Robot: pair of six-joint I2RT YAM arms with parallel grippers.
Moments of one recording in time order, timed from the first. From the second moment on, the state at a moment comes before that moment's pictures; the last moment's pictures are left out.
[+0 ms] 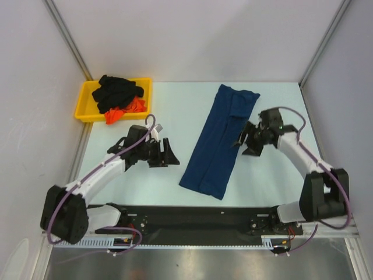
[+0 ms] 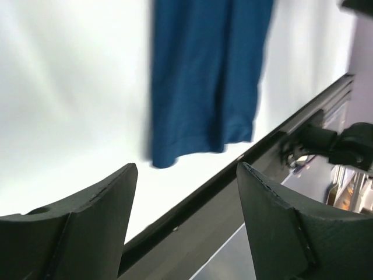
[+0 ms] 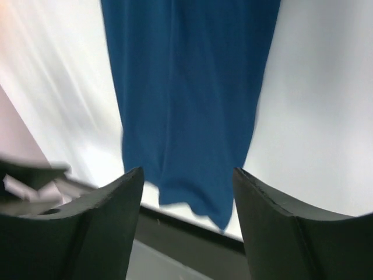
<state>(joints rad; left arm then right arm) -0.43 1.15 0.73 -0.39 0.49 -0.55 0.12 1.45 1.05 -0.62 -0.39 0.63</state>
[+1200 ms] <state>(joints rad) -0.50 1.60 0.73 -0.31 0.64 -0.42 0.50 1.33 0.44 -0.22 -0.51 0.99</state>
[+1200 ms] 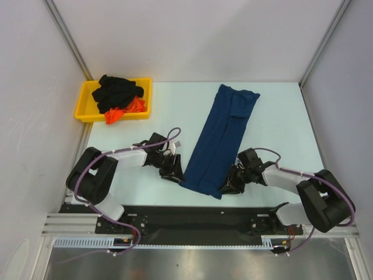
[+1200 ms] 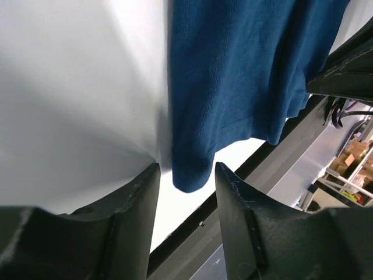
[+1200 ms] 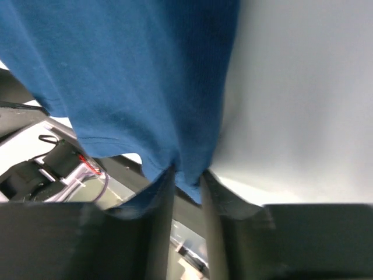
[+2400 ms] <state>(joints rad) -0.67 1.64 0.67 -0.09 0.72 -0.59 0.40 0.95 0.33 -0.56 -0.40 0.88</state>
